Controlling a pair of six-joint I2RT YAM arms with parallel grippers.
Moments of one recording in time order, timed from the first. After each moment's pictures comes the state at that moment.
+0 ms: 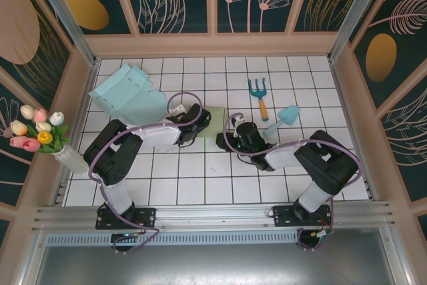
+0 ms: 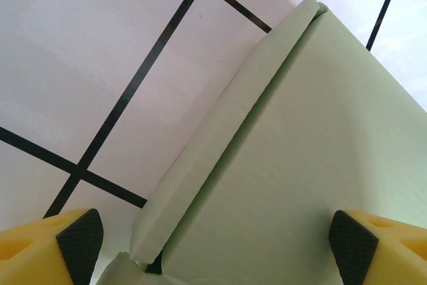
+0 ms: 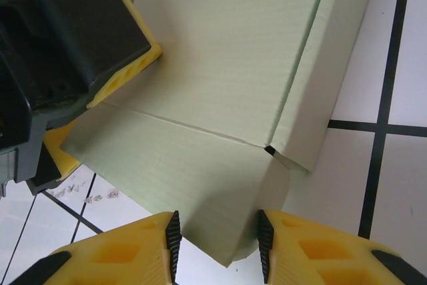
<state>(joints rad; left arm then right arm) -0.71 1.81 1.00 -0.24 -0.37 -1.26 0.77 1.62 0.51 0.57 -0.08 0.70</state>
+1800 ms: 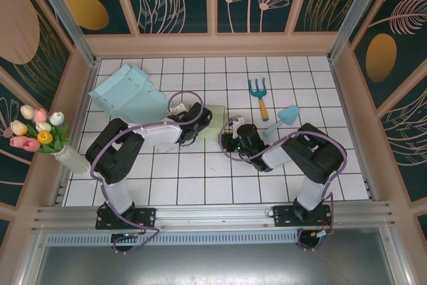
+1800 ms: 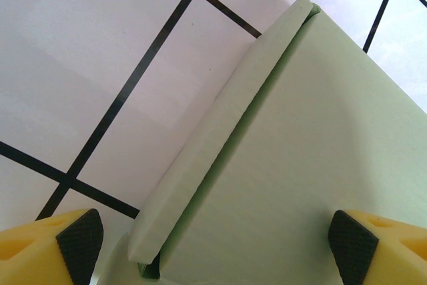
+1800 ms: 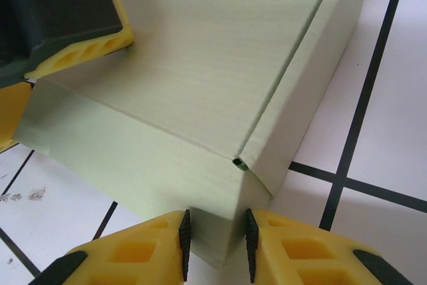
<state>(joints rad) -0.71 1.83 1.03 -0.25 -0.38 -1.26 0.74 1.76 0.49 0.76 -0.03 0.44</state>
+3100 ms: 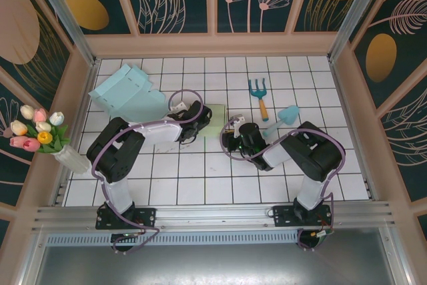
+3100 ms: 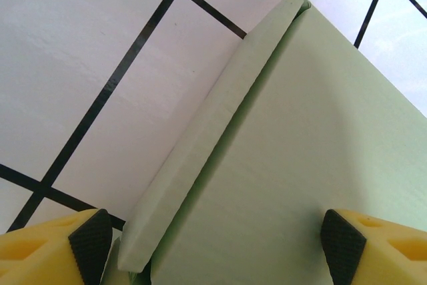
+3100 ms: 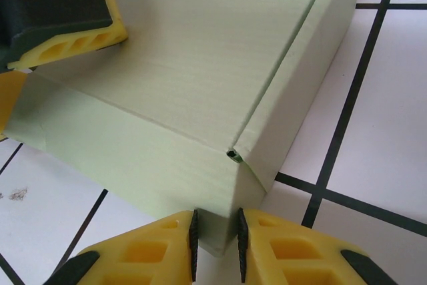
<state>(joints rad) -0.70 1.85 1.04 -0.24 -0.35 -1.25 0.71 1.78 0.49 0.78 -0.05 0.39</state>
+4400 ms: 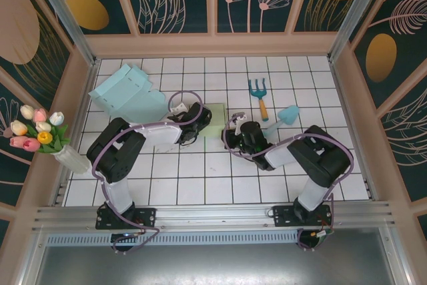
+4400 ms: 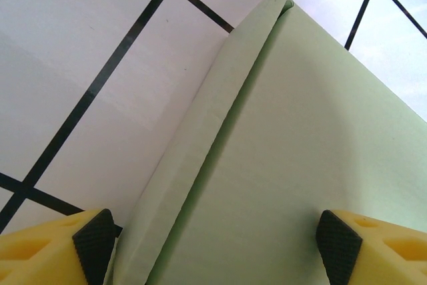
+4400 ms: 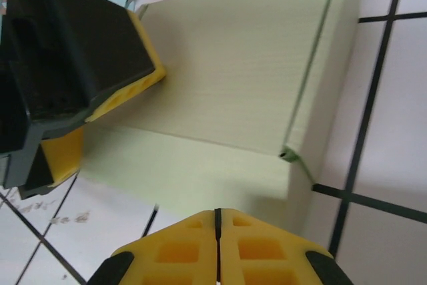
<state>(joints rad) -0.70 1.85 1.01 -0.17 -0.36 -1.27 0.72 1.71 0.49 0.75 -0.08 0.54</state>
